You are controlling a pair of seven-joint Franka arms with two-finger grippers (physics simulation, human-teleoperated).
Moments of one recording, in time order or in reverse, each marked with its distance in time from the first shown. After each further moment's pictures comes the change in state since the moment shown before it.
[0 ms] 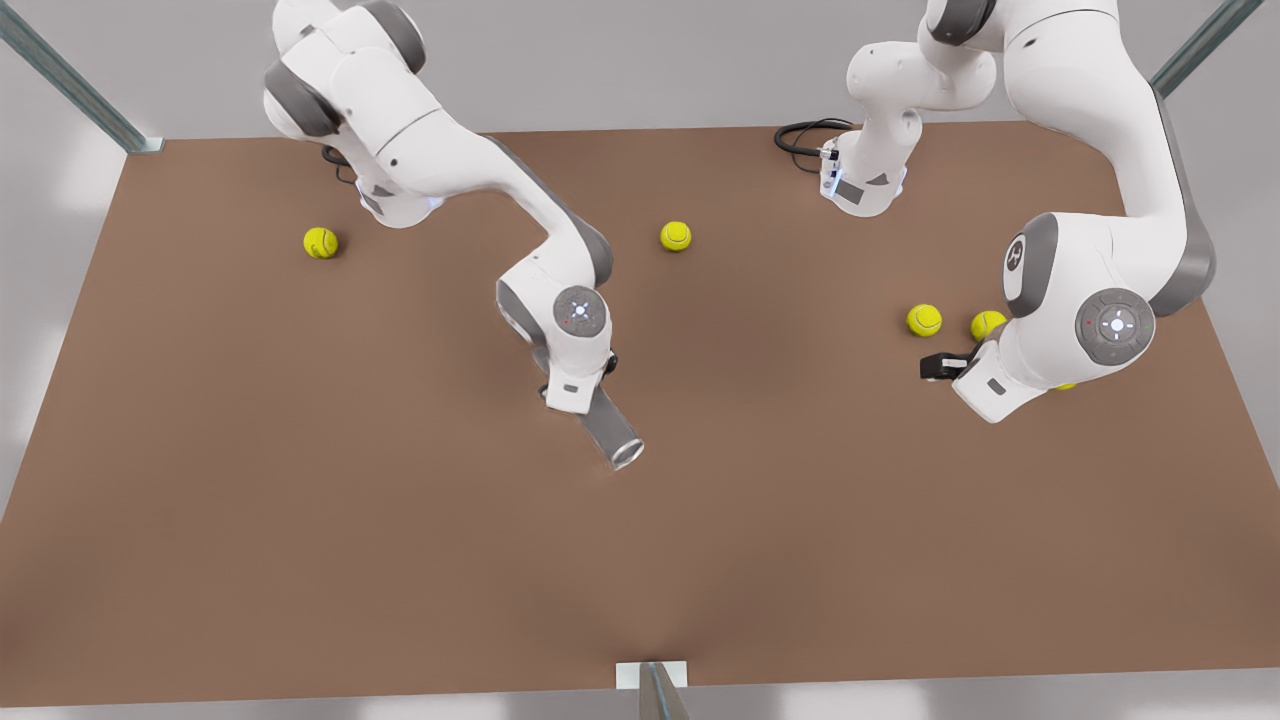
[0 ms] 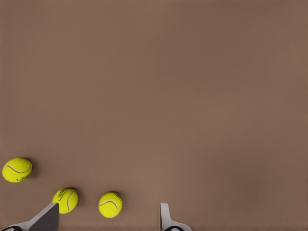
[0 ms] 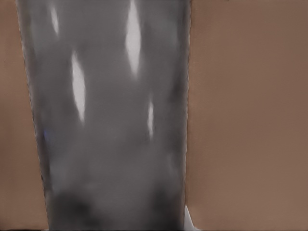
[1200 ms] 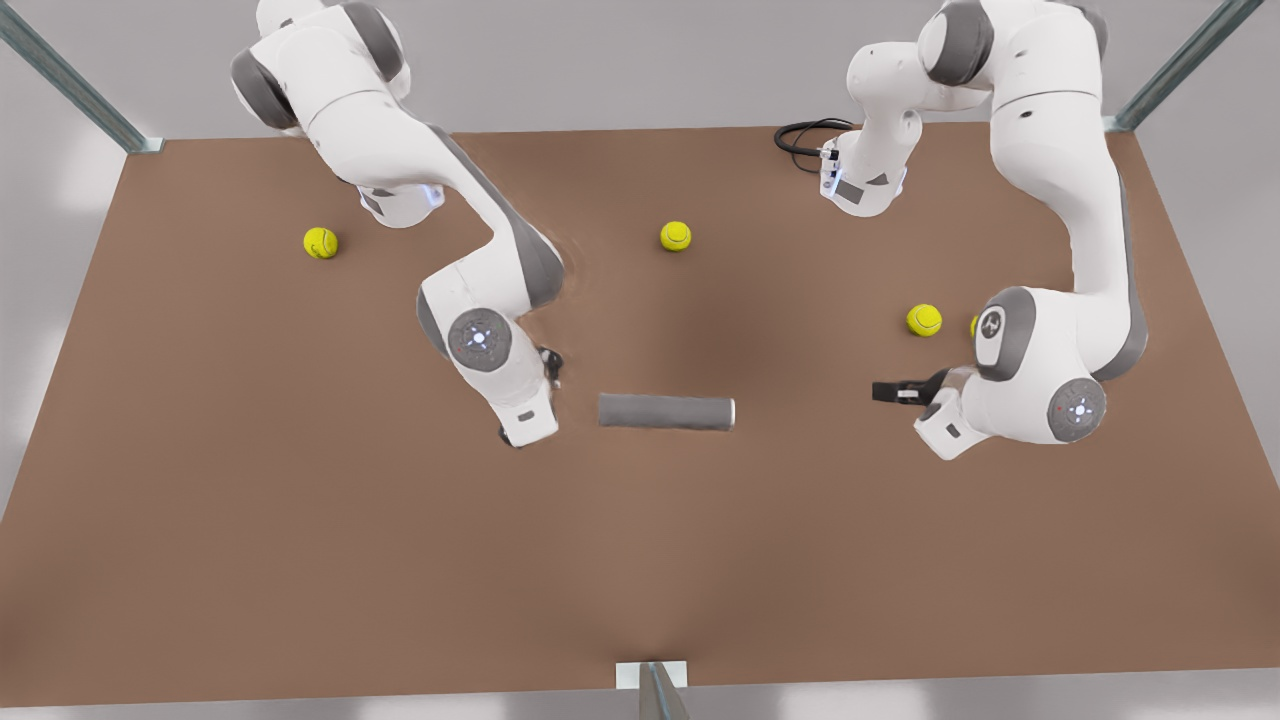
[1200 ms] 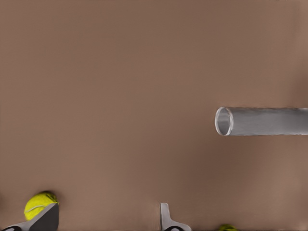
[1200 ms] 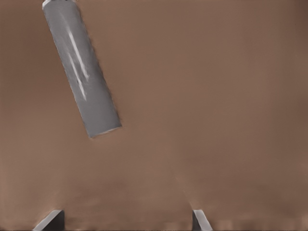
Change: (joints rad) left arm 0.014 0.170 0.005 -0.049 -0.336 0.051 -0.001; right arm -0.226 -0.113 -0.035 0.181 0.214 -0.258 -0.683
